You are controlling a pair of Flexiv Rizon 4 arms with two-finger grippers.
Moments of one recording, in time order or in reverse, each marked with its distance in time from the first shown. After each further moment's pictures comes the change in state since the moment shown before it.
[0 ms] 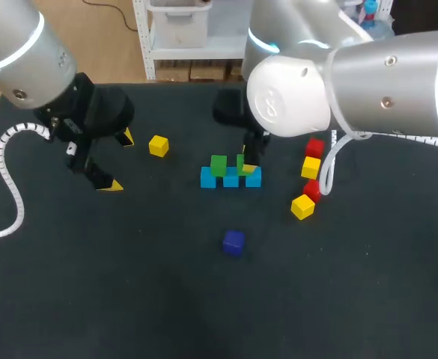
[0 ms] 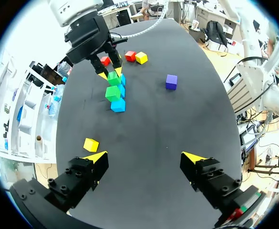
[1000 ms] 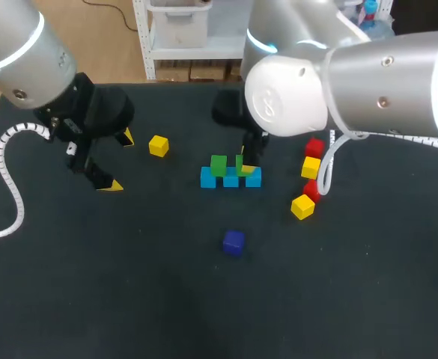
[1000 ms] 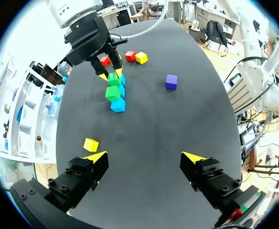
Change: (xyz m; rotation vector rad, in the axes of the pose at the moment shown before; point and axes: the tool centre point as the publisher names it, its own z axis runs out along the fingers) left arm 0.000 0.000 0.000 0.000 0.000 0.000; right arm -0.002 0.000 0.003 -0.007 0.000 -0.003
